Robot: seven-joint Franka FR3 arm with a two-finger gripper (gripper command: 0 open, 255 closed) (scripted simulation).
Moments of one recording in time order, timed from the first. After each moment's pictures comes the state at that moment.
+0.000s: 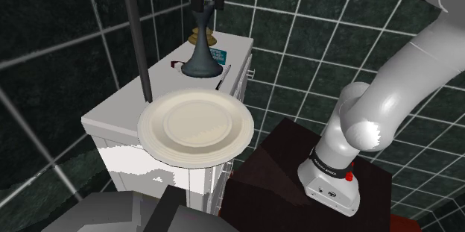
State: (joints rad) arm 0.25 -0.28 0.45 -1.55 0.13 1.31 0.73
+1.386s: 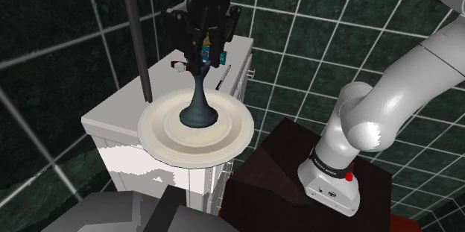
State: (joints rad) arm 0.29 -0.38 0.48 -1.88 0.18 1.54 0.76
